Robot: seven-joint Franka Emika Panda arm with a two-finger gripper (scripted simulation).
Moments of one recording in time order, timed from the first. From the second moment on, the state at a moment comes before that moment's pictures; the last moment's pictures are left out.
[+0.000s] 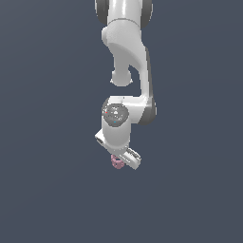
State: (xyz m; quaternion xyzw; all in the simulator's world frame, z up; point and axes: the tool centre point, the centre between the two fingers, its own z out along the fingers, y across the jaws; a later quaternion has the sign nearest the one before) arm 0.082 -0.015 0.077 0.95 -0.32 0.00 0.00
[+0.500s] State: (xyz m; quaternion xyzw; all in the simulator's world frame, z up) arm 0.083 -0.015 0.068 0.95 -0.32 0.00 0.00
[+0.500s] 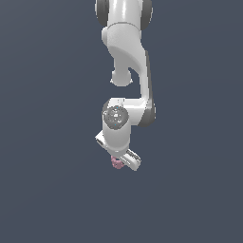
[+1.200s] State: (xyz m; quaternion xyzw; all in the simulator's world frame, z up) arm 0.081 -0.016 0.075 0.95 -0.32 0.00 0.00
